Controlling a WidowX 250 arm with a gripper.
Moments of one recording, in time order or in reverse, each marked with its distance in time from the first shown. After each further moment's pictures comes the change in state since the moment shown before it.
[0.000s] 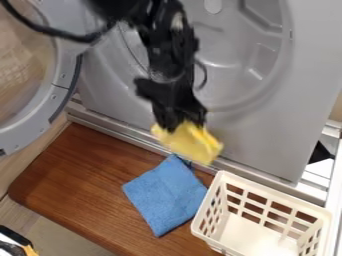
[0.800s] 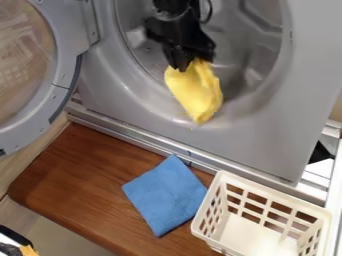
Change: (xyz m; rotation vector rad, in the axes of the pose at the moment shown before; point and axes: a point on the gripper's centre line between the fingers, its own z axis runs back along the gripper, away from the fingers) arm 0.067 0.030 0.013 0.018 -0.164 0.035
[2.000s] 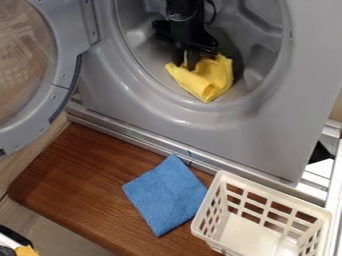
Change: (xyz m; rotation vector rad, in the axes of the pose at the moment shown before) arm 0.022 0.013 -0.053 0.009 0.070 0.036
